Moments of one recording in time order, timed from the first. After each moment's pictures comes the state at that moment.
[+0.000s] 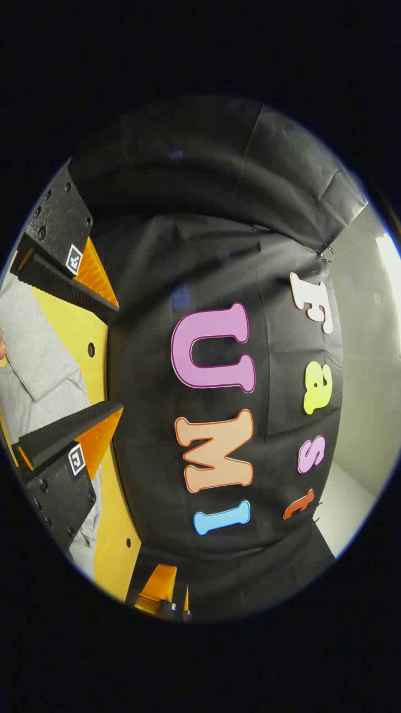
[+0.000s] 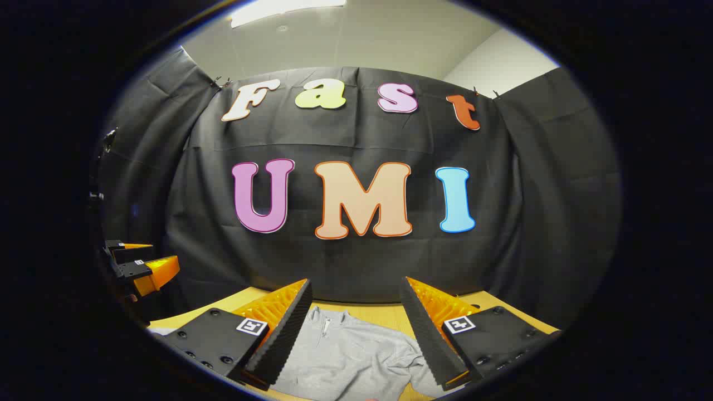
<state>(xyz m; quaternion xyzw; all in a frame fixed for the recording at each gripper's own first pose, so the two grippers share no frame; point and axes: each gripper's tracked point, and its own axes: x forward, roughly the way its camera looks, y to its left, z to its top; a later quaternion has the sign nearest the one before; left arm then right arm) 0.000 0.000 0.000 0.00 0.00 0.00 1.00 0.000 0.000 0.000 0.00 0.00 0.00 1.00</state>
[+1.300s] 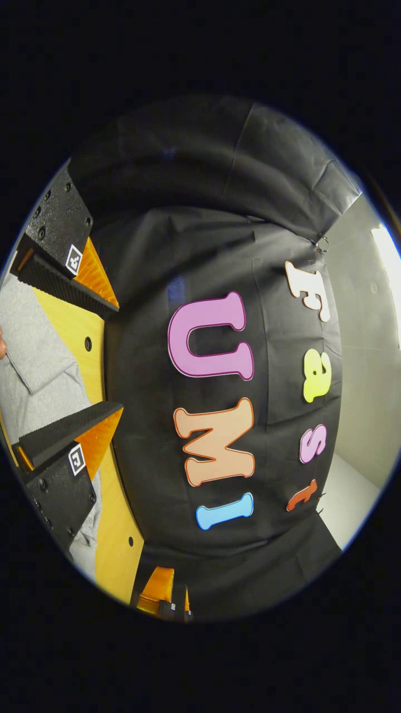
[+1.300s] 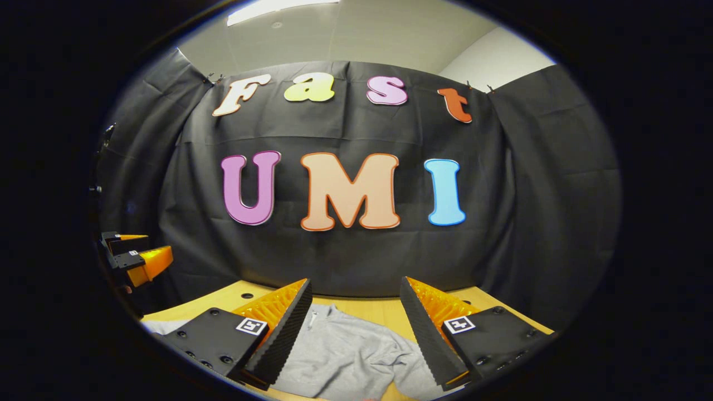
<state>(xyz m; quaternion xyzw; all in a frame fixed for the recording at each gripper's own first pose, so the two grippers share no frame) 0.009 -0.028 -0.003 0.01 0.00 -0.01 1.00 0.001 -0.068 -0.025 0.00 0.03 -0.03 1.00</state>
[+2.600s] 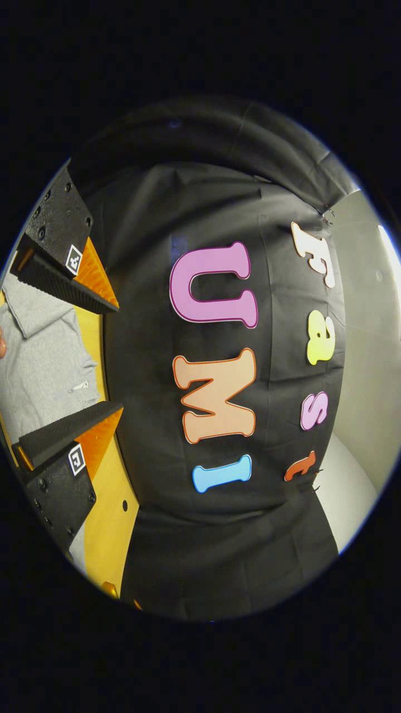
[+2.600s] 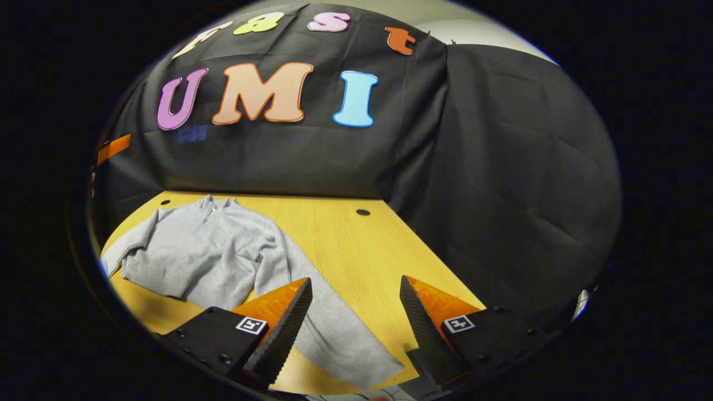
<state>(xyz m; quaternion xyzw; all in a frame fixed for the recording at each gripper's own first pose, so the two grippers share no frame) 0.022 -0.126 -0.006 -0.01 0.00 -0.10 0.99 -0.146 -0.284 -0.189 -0.06 0.27 -0.18 0.94</state>
